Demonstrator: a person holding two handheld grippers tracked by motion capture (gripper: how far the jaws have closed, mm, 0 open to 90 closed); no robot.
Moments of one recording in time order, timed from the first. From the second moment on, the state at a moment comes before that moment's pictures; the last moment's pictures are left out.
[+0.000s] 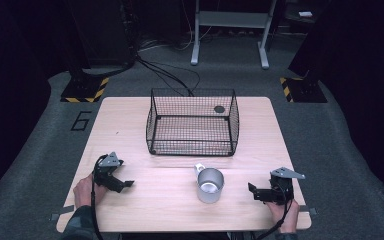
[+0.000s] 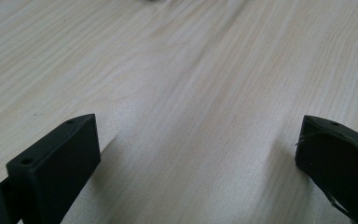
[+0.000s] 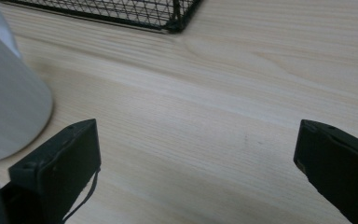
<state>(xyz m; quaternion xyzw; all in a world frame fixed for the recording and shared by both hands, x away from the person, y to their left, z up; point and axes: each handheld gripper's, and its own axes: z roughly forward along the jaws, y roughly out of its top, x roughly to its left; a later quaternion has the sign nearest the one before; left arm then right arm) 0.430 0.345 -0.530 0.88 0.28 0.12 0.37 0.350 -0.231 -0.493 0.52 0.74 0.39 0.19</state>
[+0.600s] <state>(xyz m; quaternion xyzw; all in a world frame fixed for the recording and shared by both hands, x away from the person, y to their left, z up) 0.430 0.345 -0.530 0.88 0.28 0.12 0.37 0.332 -0.191 -0.457 0.45 0.76 0.44 0.16</state>
